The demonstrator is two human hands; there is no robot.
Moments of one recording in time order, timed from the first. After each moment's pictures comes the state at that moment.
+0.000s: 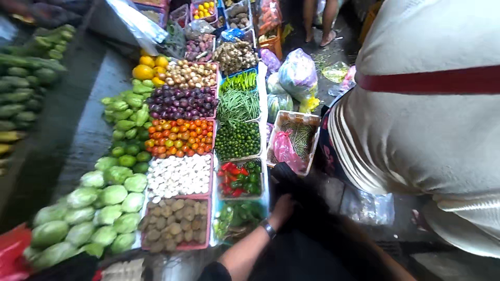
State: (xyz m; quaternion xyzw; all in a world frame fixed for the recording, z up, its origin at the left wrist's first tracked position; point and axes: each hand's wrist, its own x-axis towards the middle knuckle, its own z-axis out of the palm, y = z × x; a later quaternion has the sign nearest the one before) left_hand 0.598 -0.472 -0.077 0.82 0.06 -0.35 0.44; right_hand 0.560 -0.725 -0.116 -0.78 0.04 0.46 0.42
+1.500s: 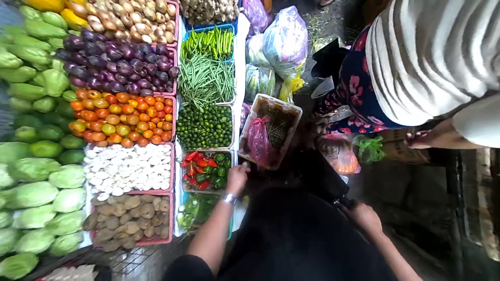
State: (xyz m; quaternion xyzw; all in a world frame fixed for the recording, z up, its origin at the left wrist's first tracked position) left_hand 0.779 -0.445 -0.136 0.74 0.39 -0.28 0.48; right_hand 0.724 -0.872 -0.113 -0.85 0.21 0.48 0.07
